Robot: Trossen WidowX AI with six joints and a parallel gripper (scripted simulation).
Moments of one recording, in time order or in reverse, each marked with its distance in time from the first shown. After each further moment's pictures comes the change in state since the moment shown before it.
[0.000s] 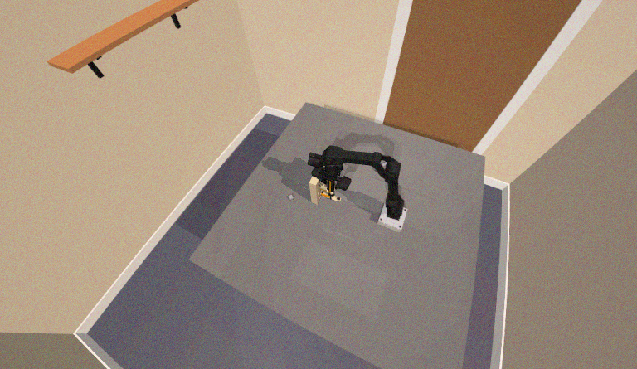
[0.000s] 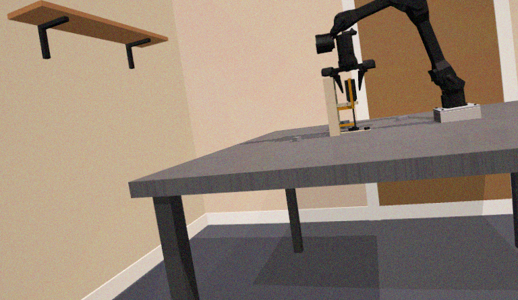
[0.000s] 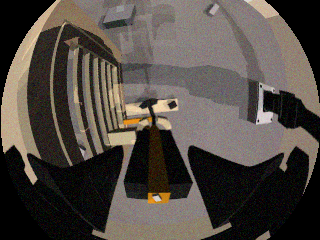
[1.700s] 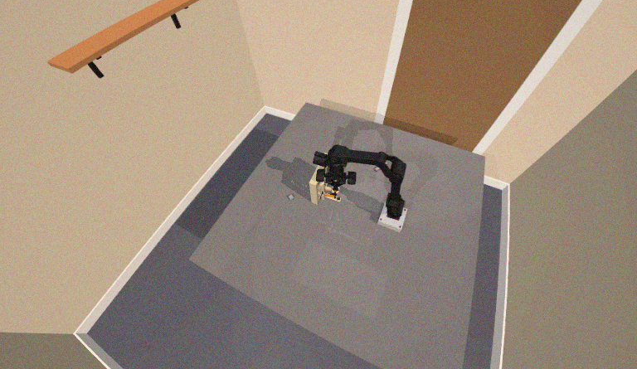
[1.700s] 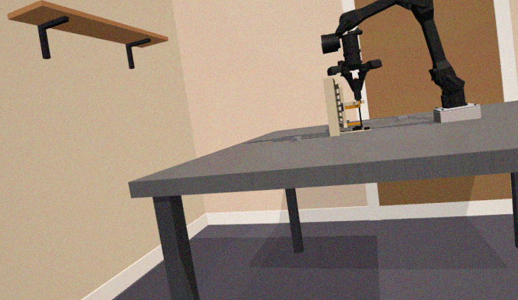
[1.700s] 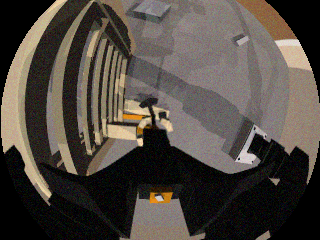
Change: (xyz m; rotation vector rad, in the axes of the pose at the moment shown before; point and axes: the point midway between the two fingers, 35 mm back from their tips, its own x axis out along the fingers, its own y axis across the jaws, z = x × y) arm 0.001 -0.019 0.015 -0.391 0.000 -0.011
